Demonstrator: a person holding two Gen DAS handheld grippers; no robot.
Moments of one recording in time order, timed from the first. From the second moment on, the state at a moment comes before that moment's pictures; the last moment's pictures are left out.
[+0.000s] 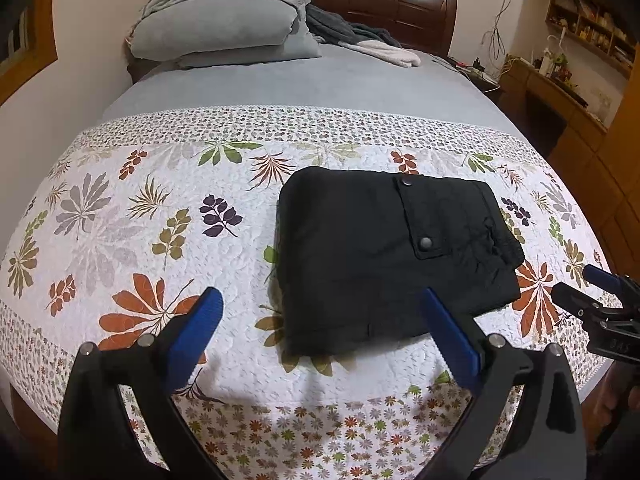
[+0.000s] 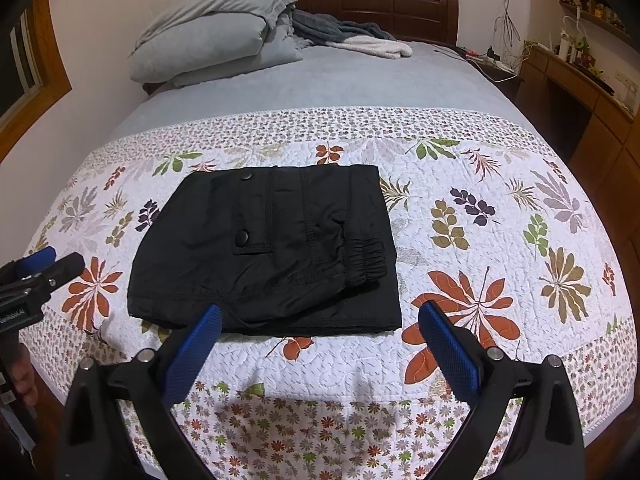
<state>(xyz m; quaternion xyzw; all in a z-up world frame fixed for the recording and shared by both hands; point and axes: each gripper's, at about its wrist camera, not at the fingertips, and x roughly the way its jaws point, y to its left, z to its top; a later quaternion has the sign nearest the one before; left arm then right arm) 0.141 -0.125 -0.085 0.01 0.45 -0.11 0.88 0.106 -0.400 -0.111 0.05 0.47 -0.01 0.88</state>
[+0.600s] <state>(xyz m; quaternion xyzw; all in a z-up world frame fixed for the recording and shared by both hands) 0.142 -0.128 -0.085 0.03 0.45 -0.11 0.89 0.111 -0.400 -0.120 0.05 0.48 0.00 0.88</state>
